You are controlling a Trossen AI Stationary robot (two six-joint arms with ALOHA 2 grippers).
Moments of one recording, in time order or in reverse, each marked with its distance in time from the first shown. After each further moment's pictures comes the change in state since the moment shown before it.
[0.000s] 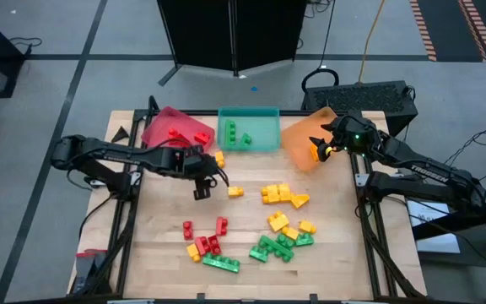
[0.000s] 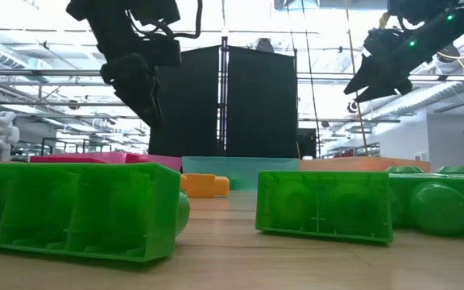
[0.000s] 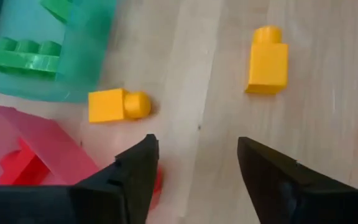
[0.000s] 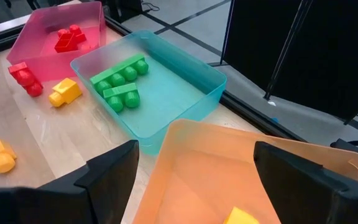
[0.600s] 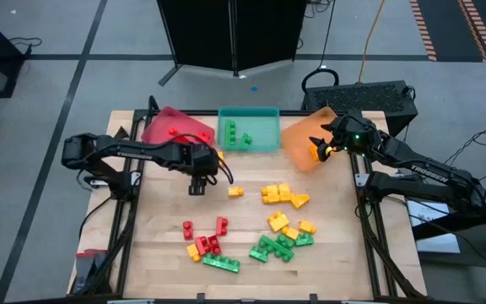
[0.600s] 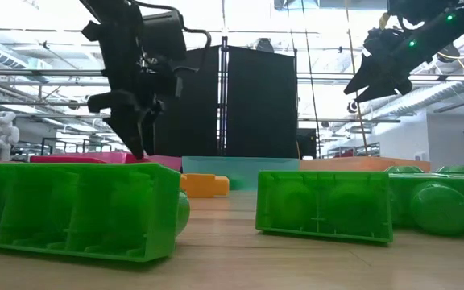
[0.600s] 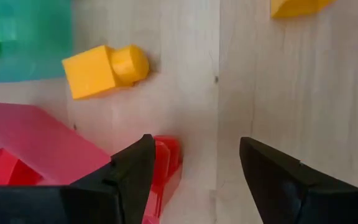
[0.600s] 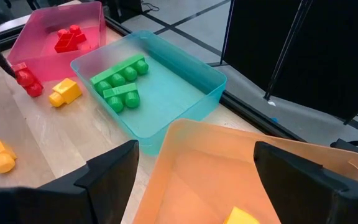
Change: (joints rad) left arm 0.108 0.111 0.000 -0.074 0.065 0.233; right arm 0.000 0.000 0.000 0.000 0.000 0.000
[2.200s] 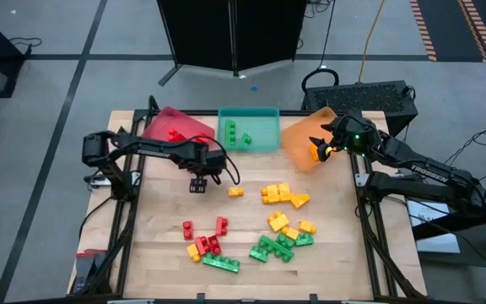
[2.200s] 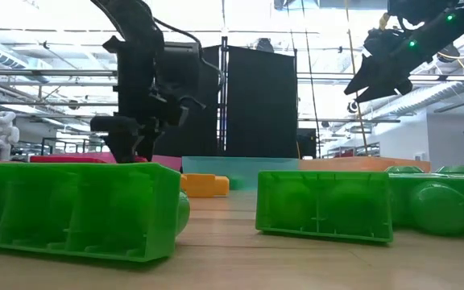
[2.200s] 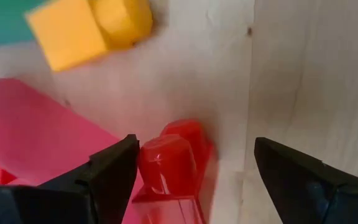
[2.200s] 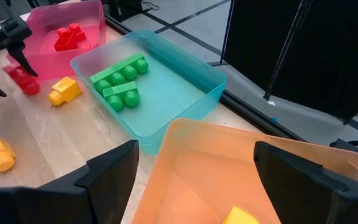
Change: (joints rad) left arm 0.033 0.184 0.100 -0.145 -0.057 0.043; right arm 0.000 0.000 0.000 -0.005 0.000 -0.005
